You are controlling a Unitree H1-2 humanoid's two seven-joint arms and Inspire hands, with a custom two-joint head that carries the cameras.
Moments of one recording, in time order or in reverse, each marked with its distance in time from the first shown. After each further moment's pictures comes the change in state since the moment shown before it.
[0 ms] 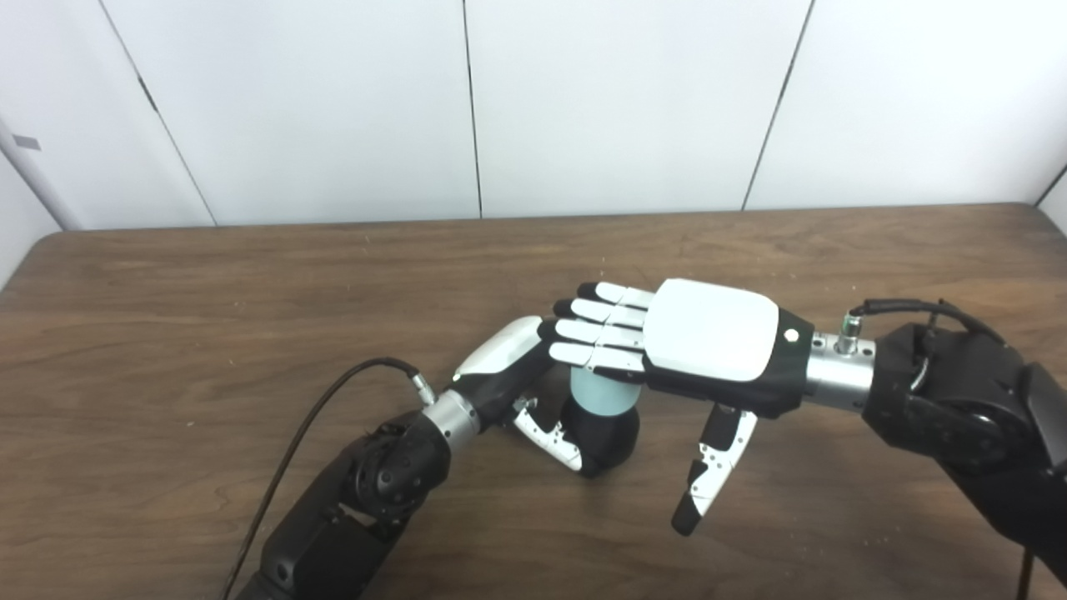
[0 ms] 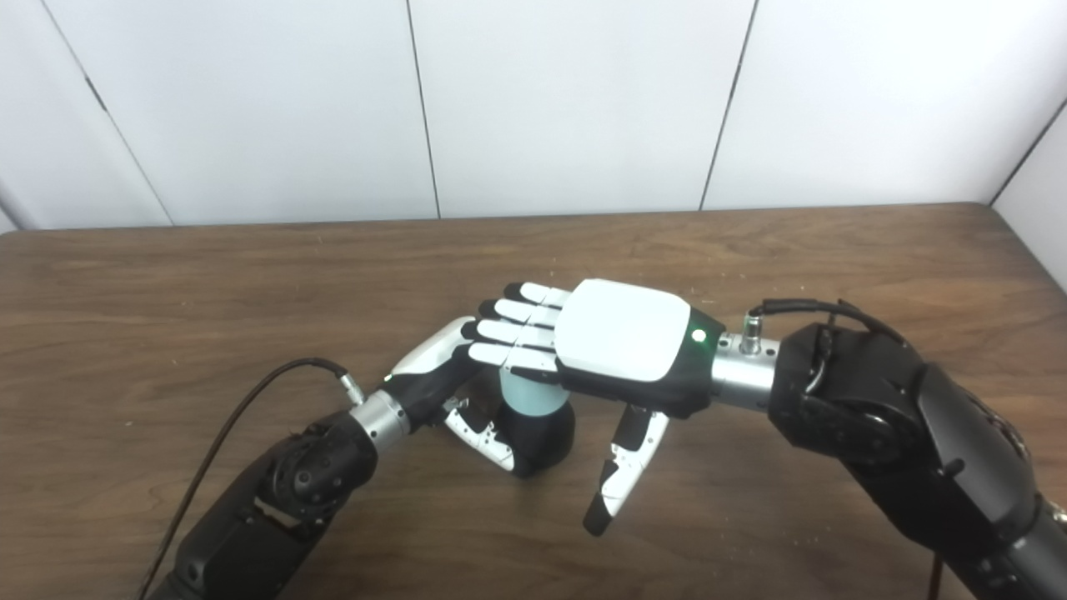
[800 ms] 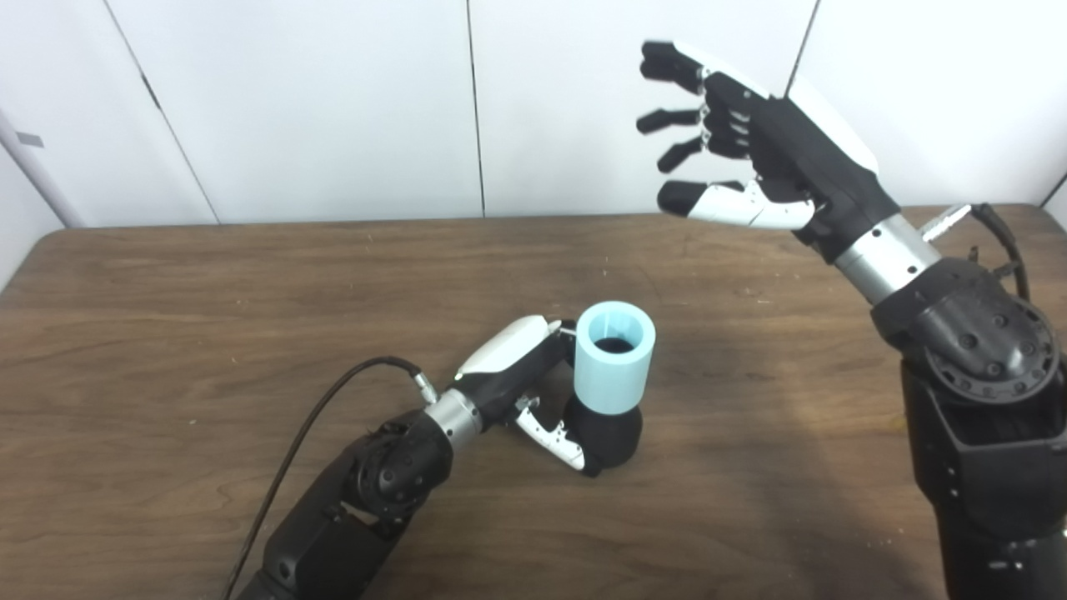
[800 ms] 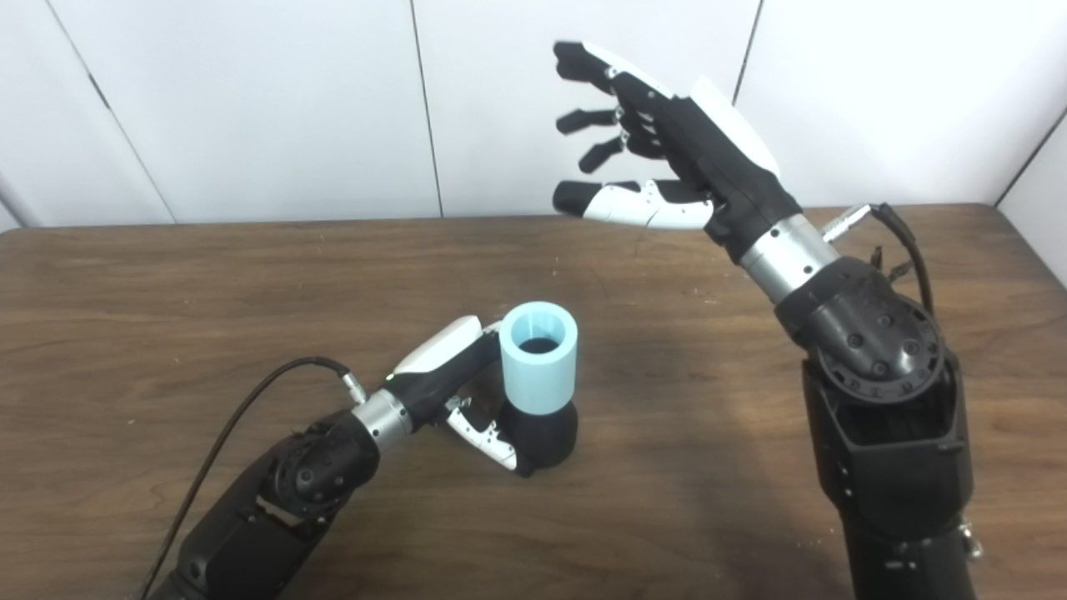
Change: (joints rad) left arm -0.003 -0.003 0.002 0.001 -0.004 0.000 -0.003; right arm -0.026 0.350 -0.414 -0.070 0.427 0.791 -0.250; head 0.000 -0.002
